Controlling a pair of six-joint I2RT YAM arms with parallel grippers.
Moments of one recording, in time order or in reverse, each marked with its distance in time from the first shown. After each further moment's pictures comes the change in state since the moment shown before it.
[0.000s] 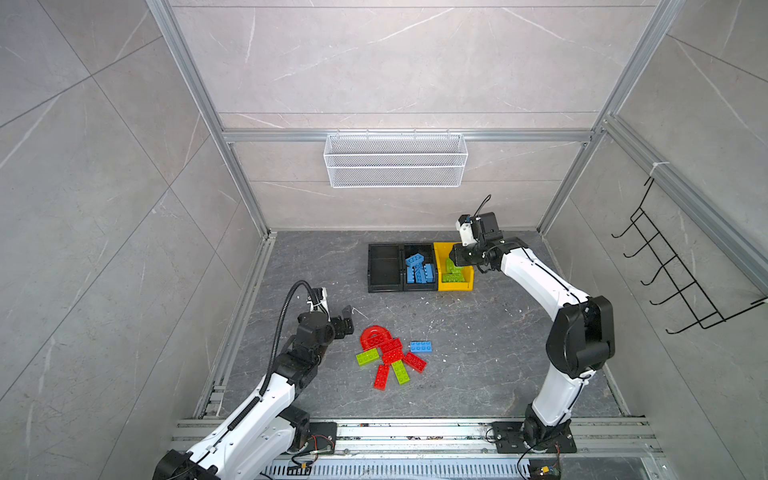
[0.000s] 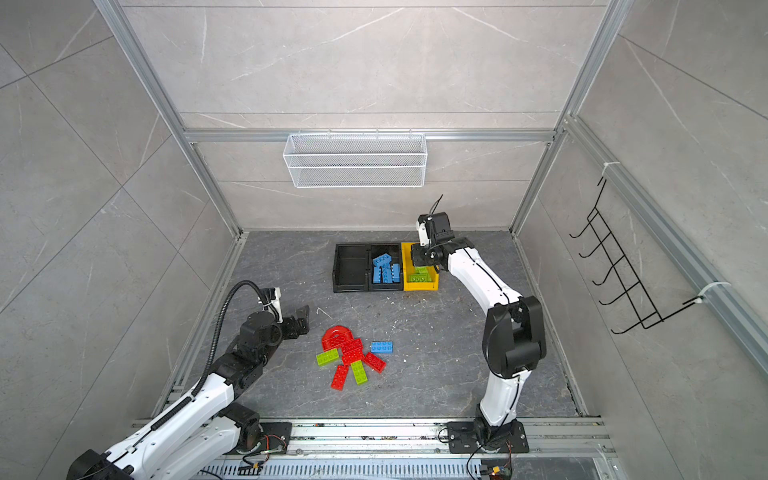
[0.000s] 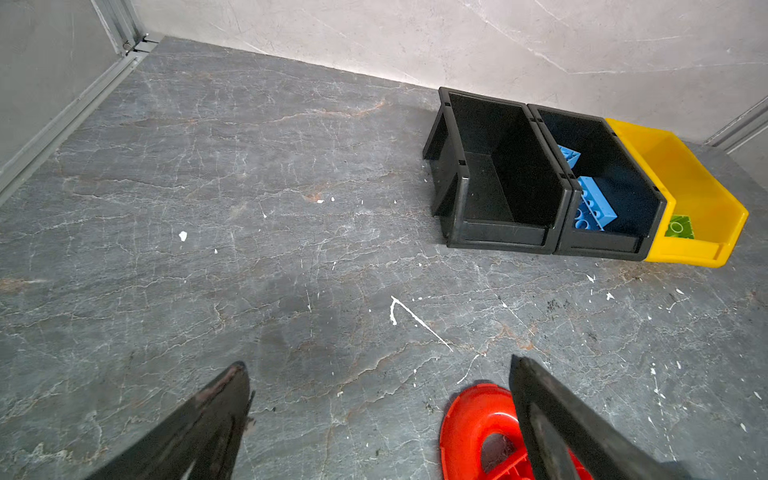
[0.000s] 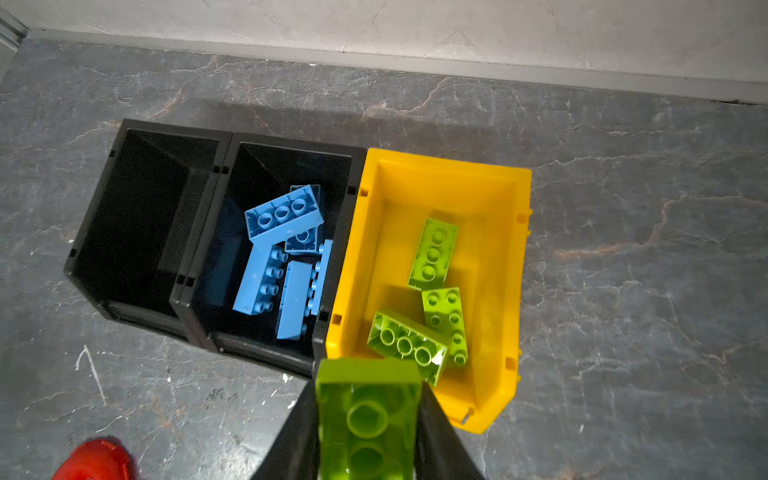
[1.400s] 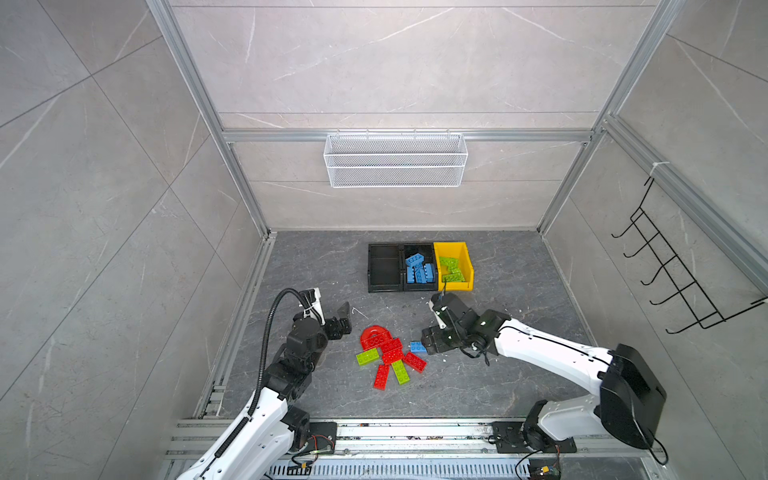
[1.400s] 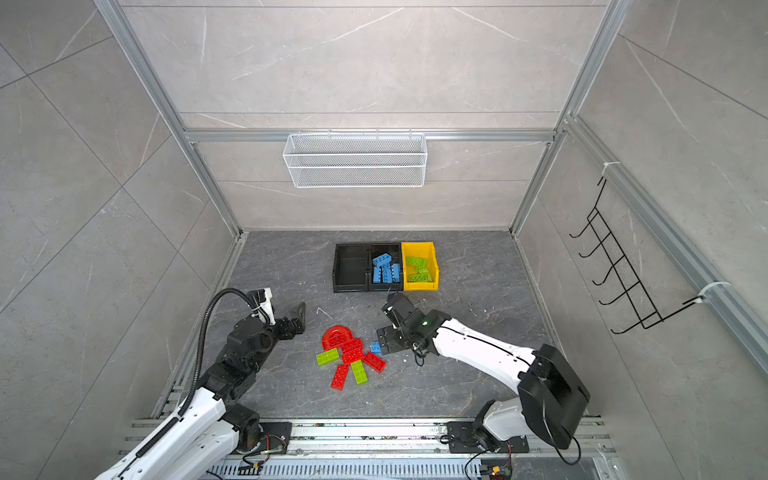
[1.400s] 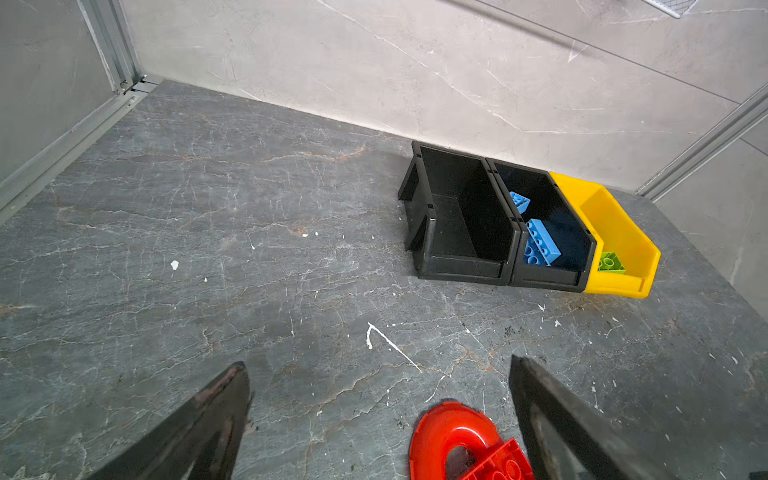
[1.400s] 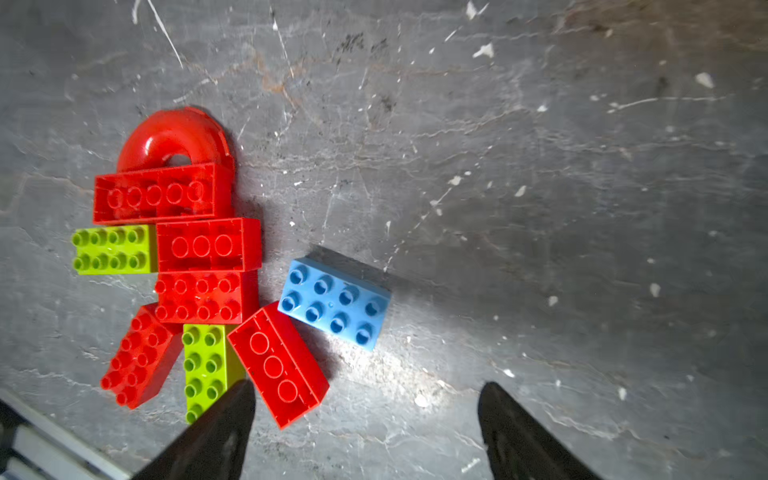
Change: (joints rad) left arm 0.002 -0.150 -0.021 -0.004 0.023 -0.027; right arm 0.541 -0.411 -0.676 0.020 0.138 0.371
